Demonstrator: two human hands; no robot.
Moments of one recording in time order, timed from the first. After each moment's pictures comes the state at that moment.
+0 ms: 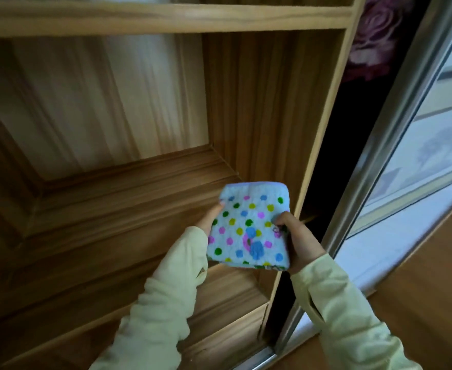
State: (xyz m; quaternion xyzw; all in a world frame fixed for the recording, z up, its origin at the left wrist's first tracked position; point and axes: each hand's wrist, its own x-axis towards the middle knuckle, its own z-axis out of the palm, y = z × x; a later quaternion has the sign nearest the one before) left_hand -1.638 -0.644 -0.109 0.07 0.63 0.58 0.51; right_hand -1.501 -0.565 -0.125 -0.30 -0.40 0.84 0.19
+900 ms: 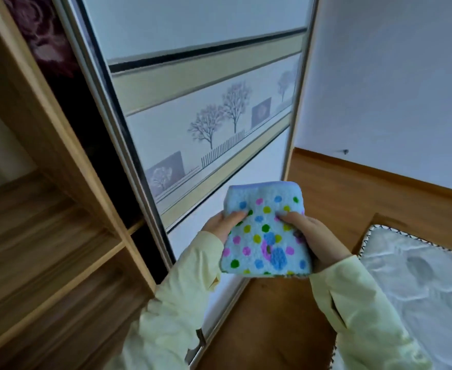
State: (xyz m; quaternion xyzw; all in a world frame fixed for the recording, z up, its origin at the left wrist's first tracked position) left_hand -1.354 -0.490 -0.116 0.36 0.60 0.44 0.56; right_hand -1.187 -0.470 -0.120 -0.43 -0.40 0.72 0.37
